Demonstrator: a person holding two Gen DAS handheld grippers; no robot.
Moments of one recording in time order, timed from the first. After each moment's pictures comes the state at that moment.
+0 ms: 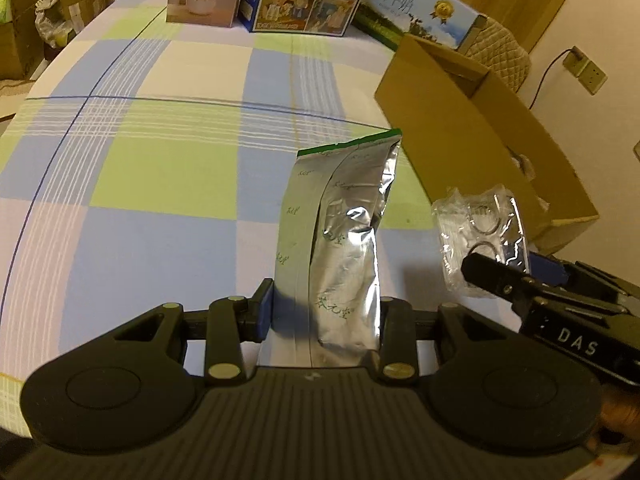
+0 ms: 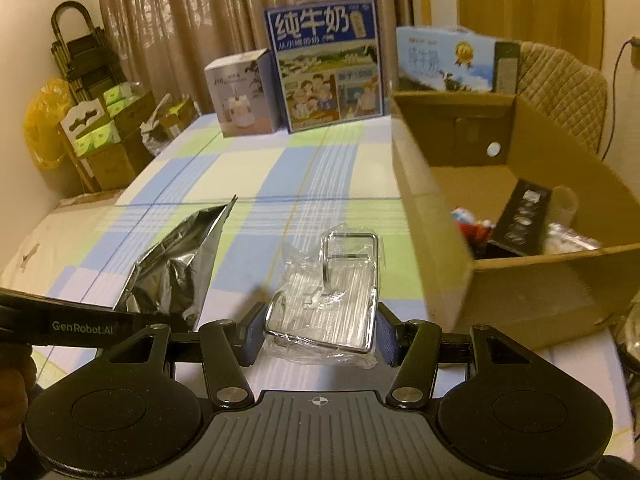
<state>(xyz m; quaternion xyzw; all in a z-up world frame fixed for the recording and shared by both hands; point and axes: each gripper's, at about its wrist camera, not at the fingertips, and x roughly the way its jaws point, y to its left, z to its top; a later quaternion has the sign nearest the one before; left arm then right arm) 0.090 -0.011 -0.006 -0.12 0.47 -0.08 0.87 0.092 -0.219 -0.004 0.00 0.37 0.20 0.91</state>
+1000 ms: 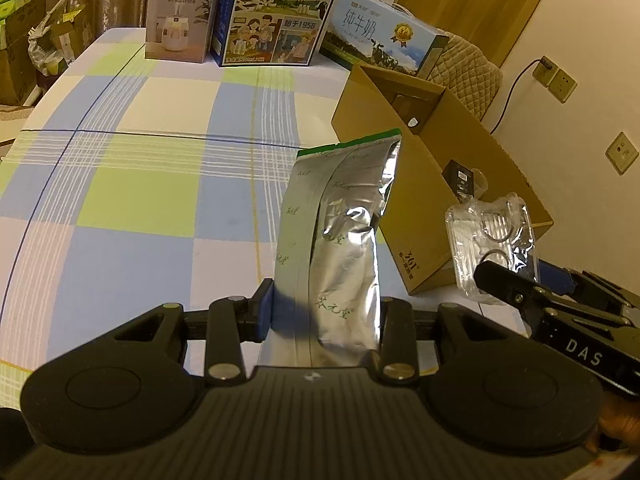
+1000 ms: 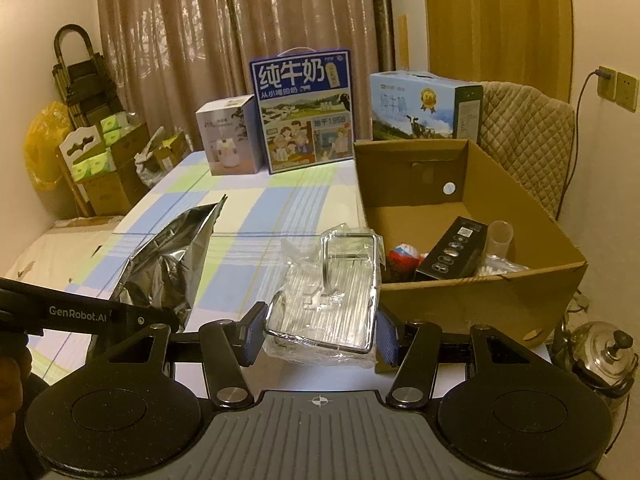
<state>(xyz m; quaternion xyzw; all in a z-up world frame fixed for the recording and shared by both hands) 0.062 -0.052 0.039 -0.12 0.44 -0.09 0.89 0.049 -0.269 0.039 -0.01 0.32 0.19 0.93</state>
